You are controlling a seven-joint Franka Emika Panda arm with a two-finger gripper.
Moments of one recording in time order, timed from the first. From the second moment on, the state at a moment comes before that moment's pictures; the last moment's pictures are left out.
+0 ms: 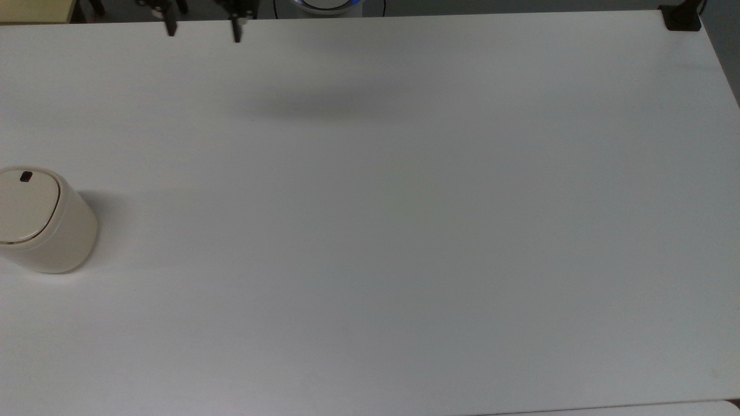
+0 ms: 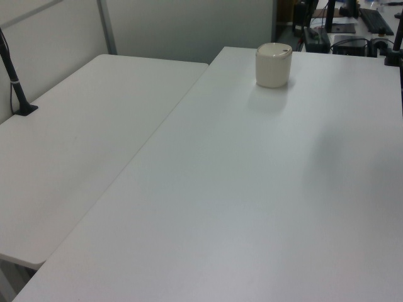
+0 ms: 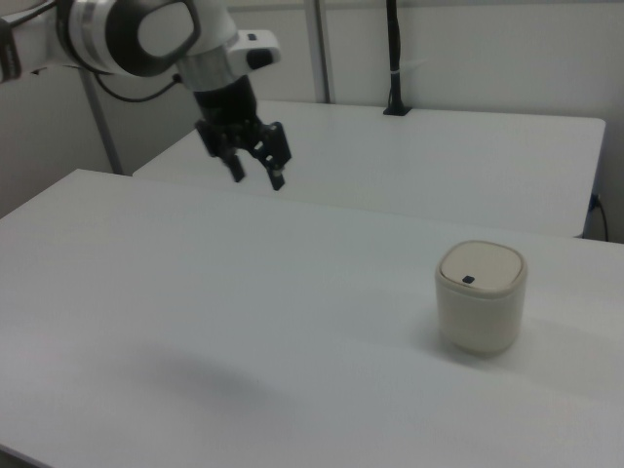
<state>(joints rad) -0.08 -0.02 -0.08 -1.65 -0.04 1.81 -0.10</state>
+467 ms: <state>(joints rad) -0.18 0.09 -0.15 -1.66 -0.03 2.08 -0.11</state>
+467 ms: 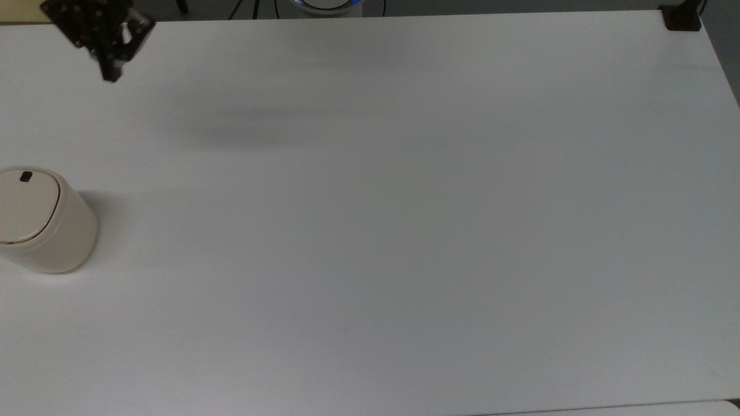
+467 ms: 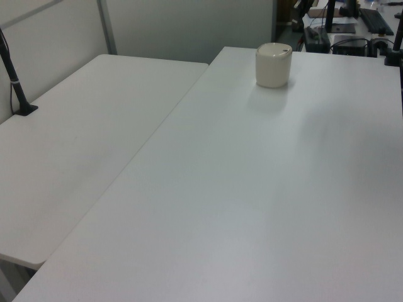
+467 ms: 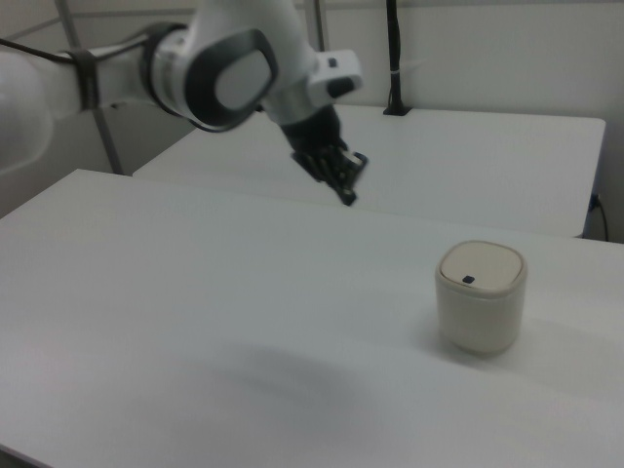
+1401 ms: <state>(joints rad) -0.32 0.37 -0.20 -1.67 0.09 2.65 -0.11</state>
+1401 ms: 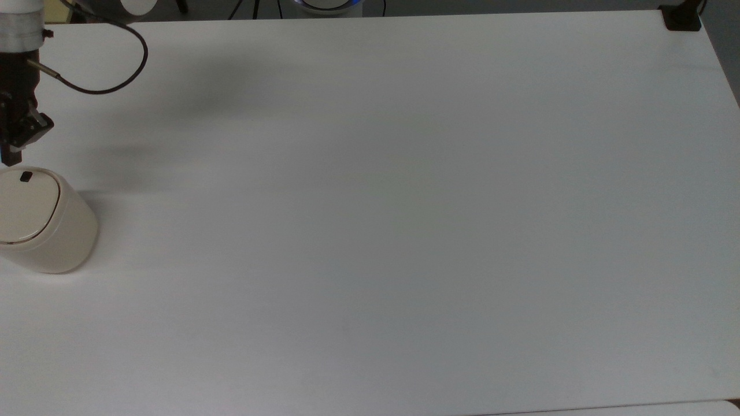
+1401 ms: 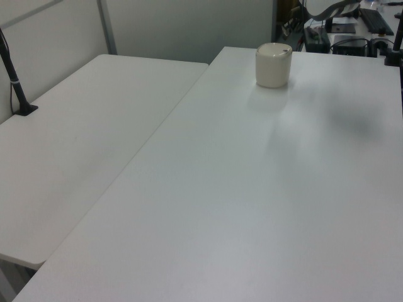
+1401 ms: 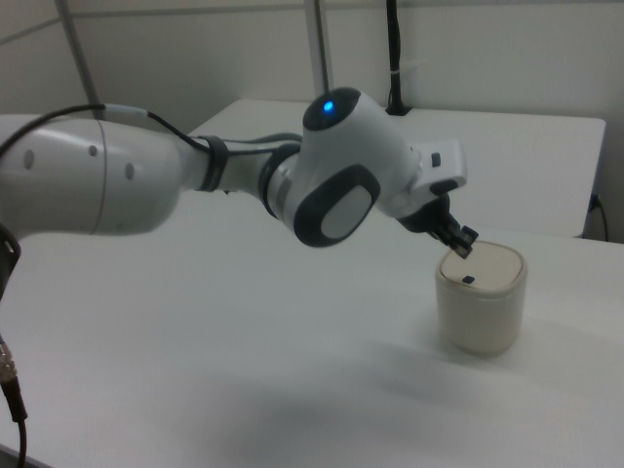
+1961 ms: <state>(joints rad) -0.32 0.44 -0.20 -1.69 0.09 2.75 -0.11</state>
